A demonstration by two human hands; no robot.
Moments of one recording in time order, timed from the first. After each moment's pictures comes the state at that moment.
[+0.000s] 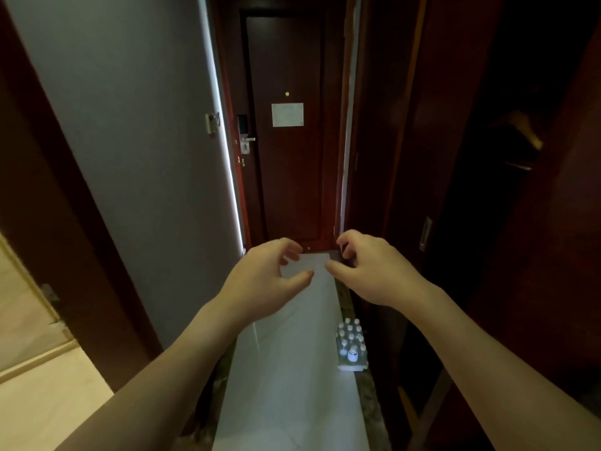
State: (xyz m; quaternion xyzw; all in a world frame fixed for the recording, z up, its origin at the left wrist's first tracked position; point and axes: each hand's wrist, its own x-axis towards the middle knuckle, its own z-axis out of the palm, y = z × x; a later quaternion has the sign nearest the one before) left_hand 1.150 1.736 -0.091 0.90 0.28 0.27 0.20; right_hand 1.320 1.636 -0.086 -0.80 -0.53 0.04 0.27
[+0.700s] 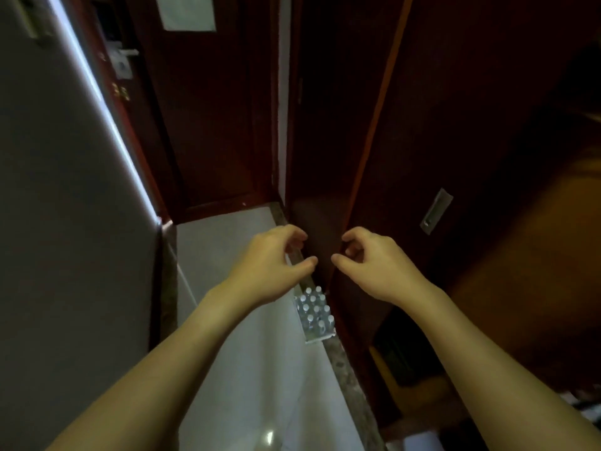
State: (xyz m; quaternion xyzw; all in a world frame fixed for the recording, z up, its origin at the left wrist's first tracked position) left_hand 1.388 2.065 -0.206 0.93 0.16 0.15 0.30; right_hand 1.508 1.904 -0.197 -0.89 -0.35 0.10 0.27
